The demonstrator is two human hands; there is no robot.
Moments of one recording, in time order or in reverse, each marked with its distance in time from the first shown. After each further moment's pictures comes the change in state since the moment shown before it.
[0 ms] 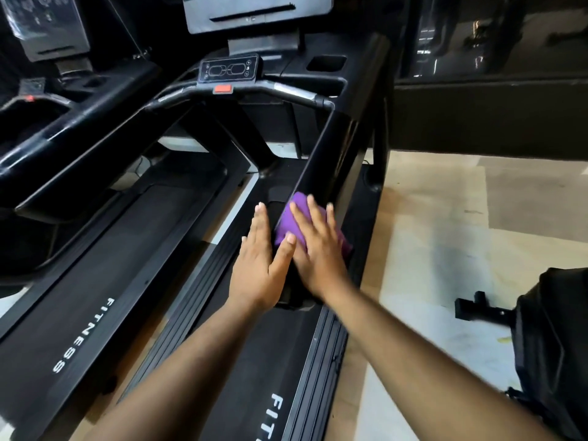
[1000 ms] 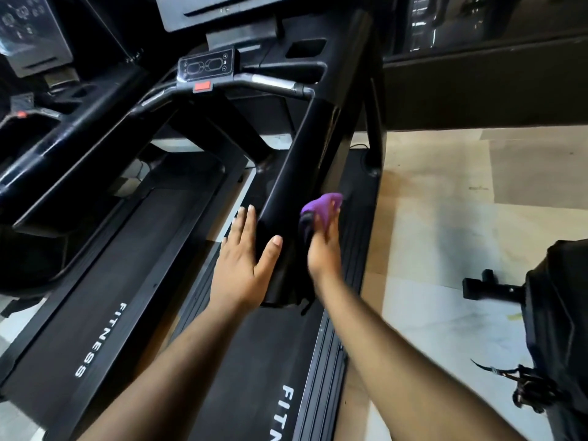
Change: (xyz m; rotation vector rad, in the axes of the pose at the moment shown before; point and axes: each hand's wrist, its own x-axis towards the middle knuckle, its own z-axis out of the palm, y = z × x) left_hand -0.001 0.007 0.001 0.236 -0.044 -0.025; right_hand 0.004 0.019 0.005 0.797 0.259 0.536
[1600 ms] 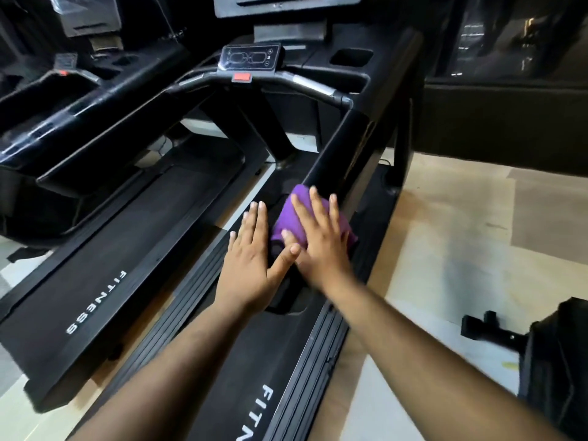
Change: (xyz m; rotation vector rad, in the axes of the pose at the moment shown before) left_hand 0.003 -0.004 0.004 0.045 0.060 -0.018; right_hand 0.018 -0.020 -0.002 -0.821 -0.338 -0.636
